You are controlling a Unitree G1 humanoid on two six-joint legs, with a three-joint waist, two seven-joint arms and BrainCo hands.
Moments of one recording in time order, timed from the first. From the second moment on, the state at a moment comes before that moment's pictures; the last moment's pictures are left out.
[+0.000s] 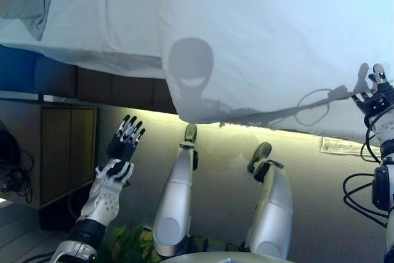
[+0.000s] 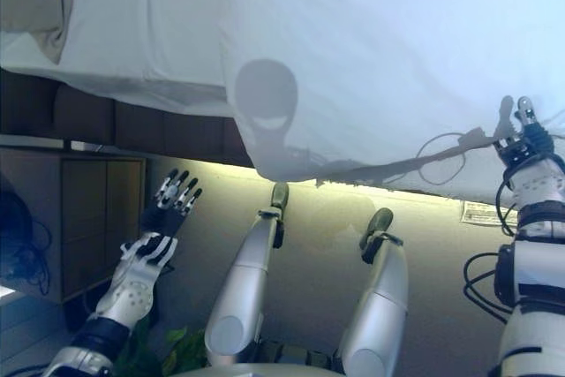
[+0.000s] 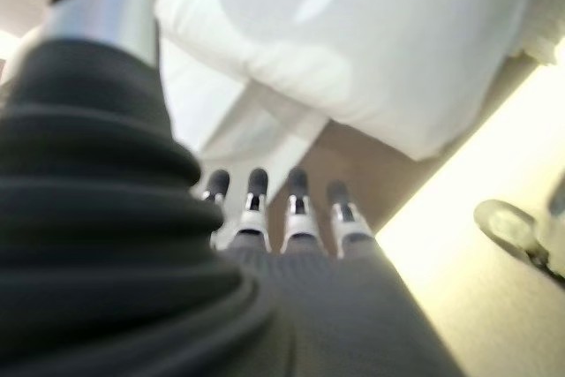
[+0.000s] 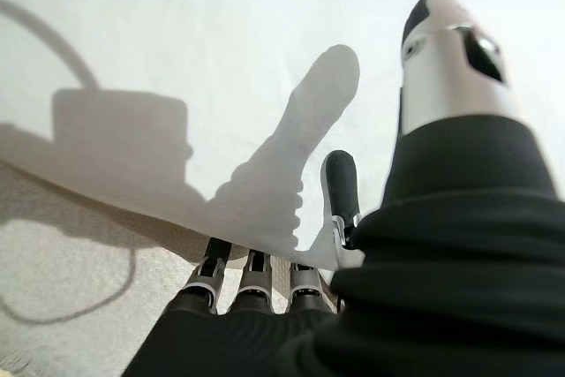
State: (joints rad) left arm -0.06 0.48 -0.22 0.37 -1.16 -0.25 -0.19; right arm -0.91 -0.87 -0.01 1.25 1.18 0.15 0.02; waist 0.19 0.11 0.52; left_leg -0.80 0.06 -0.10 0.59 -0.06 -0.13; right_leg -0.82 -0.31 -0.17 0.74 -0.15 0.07
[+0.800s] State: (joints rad) left arm 0.00 0.50 -0.17 0.34 -1.17 -0.22 -0.25; right arm -0.90 -0.90 0.01 1.22 1.20 0.07 0.19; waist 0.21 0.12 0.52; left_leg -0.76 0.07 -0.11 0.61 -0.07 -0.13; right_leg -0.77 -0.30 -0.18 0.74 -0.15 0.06
